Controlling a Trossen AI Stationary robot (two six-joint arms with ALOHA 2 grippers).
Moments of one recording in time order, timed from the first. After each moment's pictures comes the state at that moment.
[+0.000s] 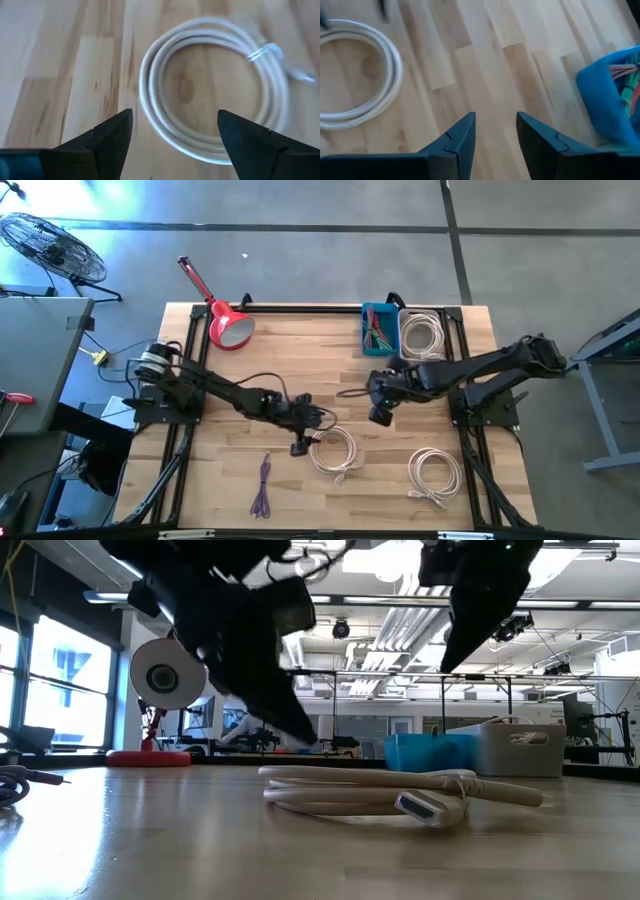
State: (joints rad) left arm -0.21 1.75 0.93 0.08 -0.05 -0.21; right arm 0.16 1.39 1.04 -0.78 0.34 0.42
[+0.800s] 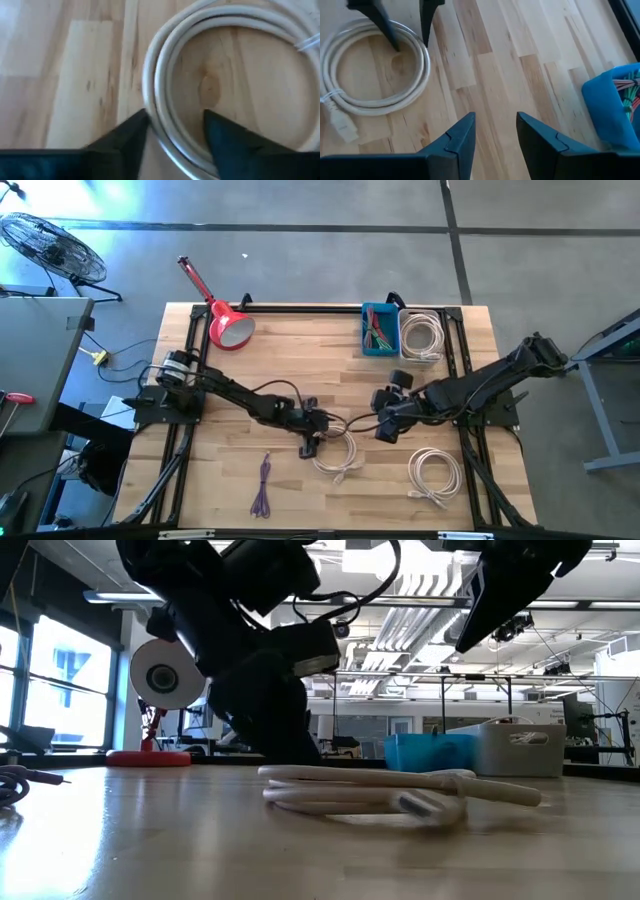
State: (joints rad) left arm -0.20 1.96 1.01 0.07 -0.10 -0.19; right arm 0.36 1.38 1.04 -0.79 0.49 0.51
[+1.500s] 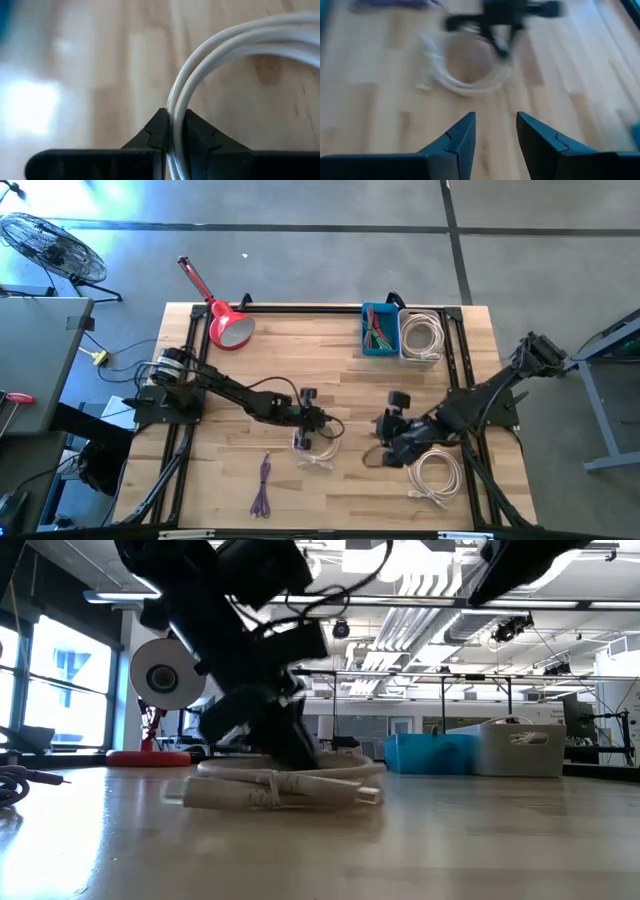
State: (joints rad) left arm -0.20 1.85 1.00 0.02 -0.30 0.09; right arm 0.58 1.38 1.04 -0.62 0.54 0.51
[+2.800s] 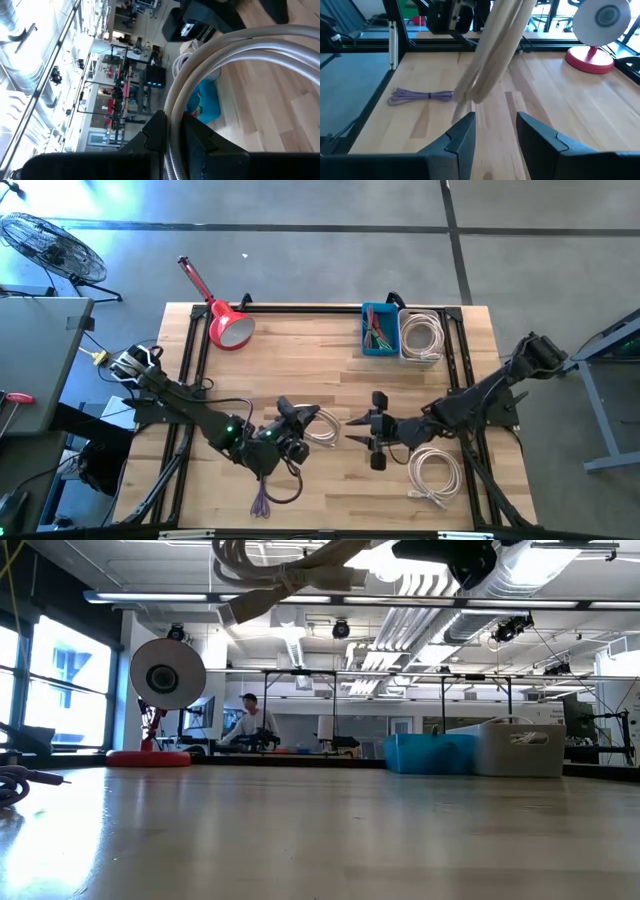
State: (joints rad) left arm -0.57 1.60 1.25 -0.03 -1.19 0.89; right arm 0.50 1.38 0.80 0.21 0.53 0.20
